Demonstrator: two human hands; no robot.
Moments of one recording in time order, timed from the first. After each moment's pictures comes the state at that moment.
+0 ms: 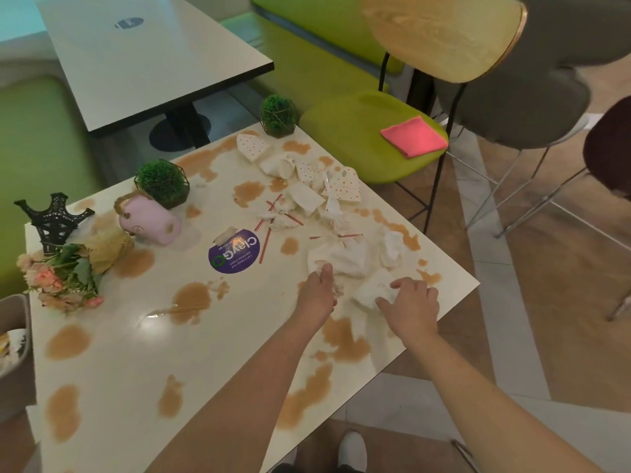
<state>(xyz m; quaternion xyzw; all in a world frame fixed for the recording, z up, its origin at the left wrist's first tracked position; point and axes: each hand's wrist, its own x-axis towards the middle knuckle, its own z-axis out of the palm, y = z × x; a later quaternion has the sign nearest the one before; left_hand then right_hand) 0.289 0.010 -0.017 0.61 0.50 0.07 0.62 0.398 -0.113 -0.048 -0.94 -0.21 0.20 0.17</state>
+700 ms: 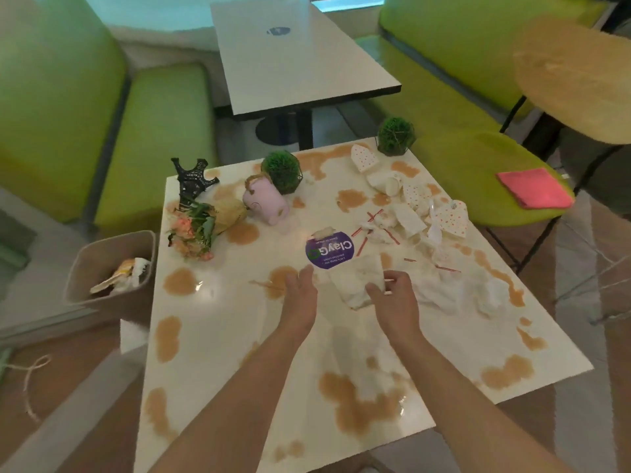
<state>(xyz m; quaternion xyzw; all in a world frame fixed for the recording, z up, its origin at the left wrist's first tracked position) 0.139 0.089 -0.022 0.53 0.59 0.26 0.55 0.275 0.013 -0.006 -0.78 -0.24 0.32 0.47</state>
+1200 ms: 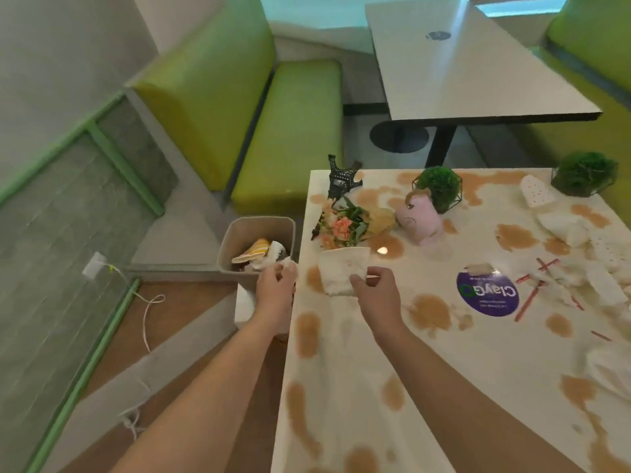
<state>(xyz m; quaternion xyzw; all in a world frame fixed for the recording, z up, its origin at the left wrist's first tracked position) -0.150 0.197 -0.005 0.40 0.71 0.36 0.44 0.020 0.165 0.005 -0.70 -0.34 0.45 0.44</state>
